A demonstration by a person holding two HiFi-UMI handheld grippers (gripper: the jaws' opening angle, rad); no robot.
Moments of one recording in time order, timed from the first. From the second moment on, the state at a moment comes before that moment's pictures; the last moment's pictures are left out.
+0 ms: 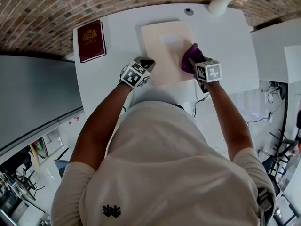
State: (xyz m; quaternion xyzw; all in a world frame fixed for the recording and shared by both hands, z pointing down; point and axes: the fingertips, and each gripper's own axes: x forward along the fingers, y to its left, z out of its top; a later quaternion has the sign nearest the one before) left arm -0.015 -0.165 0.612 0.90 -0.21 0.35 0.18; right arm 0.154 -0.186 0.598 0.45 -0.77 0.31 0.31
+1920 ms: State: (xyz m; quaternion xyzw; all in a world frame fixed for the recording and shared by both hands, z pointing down) left arm -0.015 -0.165 0.612 0.90 -0.21 0.35 0.18; right arm 0.131 -0.228 0.592 0.40 -0.81 0.24 0.36
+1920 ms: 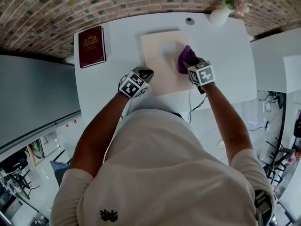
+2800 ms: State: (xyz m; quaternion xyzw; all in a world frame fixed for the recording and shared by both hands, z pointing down) left arm -0.015 -0.165 0.613 0.90 -0.22 0.34 0.18; right arm 0.037 -0.243 0.545 0.35 -0.86 0.22 0.32
